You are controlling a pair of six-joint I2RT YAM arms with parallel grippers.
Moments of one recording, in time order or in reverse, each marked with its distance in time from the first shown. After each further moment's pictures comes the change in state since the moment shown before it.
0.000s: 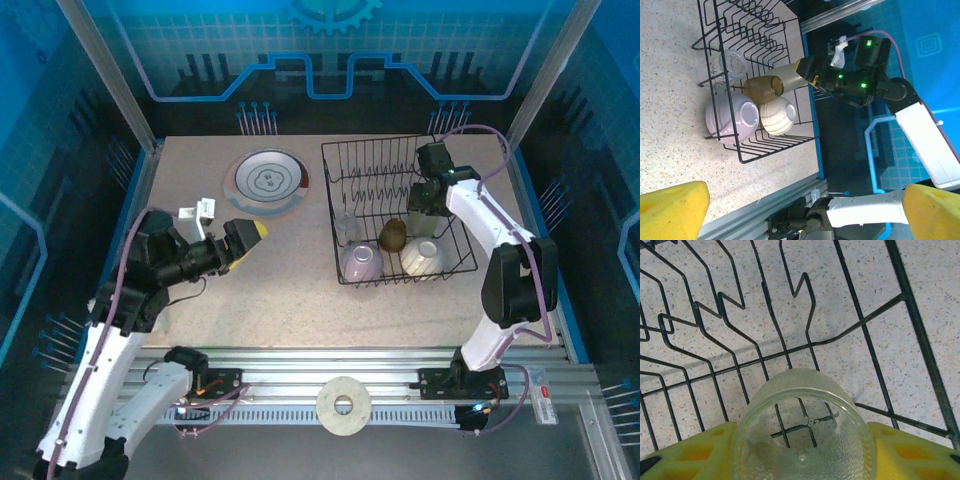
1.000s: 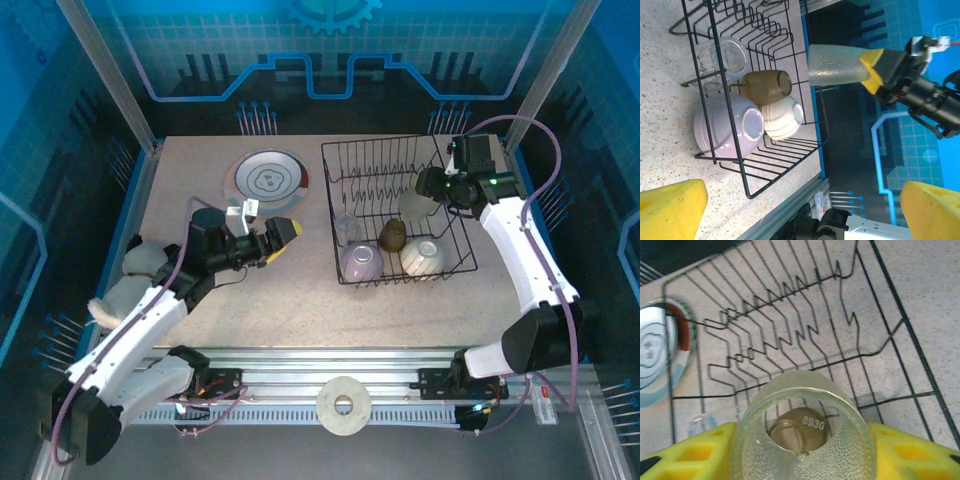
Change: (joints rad) left arm -0.110 0.239 -0.285 0.568 -0.007 -0.079; right arm -0.044 -0.299 0.006 -0.023 -0.251 0.067
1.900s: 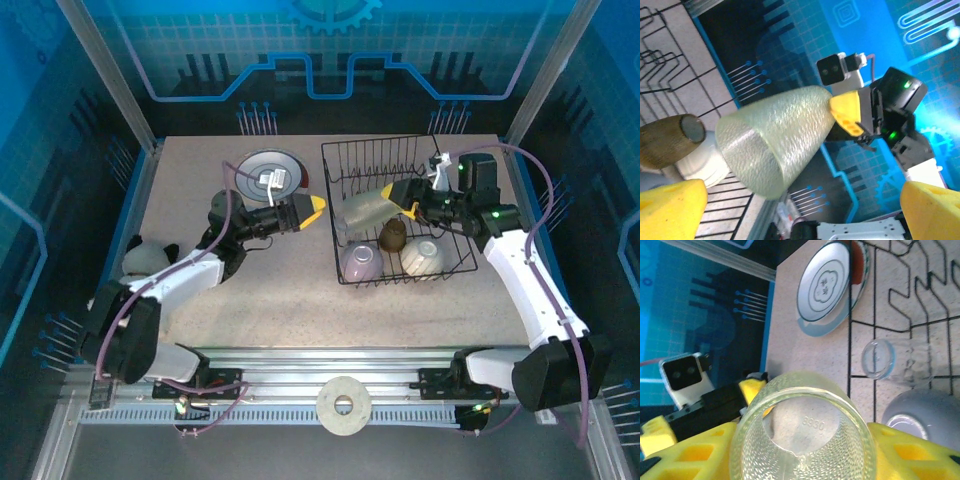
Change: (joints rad) left arm 0.005 0.452 0.032 0.897 0.257 -0.161; right arm 0.018 -0.182 -0.269 0.312 -0.686 0.289
